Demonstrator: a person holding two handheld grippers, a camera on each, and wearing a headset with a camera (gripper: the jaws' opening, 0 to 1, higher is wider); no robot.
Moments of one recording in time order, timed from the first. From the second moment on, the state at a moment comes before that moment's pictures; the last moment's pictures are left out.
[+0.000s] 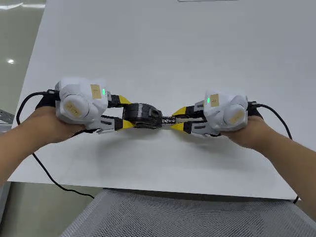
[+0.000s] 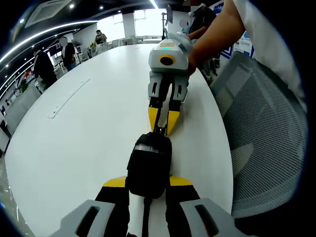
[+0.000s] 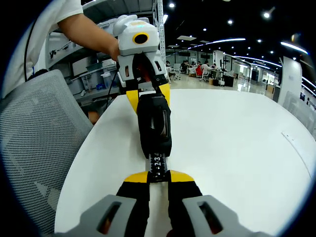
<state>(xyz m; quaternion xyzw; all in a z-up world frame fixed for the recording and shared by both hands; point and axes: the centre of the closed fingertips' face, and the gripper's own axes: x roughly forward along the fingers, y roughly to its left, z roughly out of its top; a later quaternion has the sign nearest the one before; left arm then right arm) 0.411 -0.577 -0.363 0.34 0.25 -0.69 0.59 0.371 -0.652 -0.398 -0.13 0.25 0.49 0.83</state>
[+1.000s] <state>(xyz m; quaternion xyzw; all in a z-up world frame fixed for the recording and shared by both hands) 0.410 -0.578 -0.363 0.35 0.25 -0.69 0.58 0.331 -0.733 -0.388 -0.16 0.28 0.46 0.83</state>
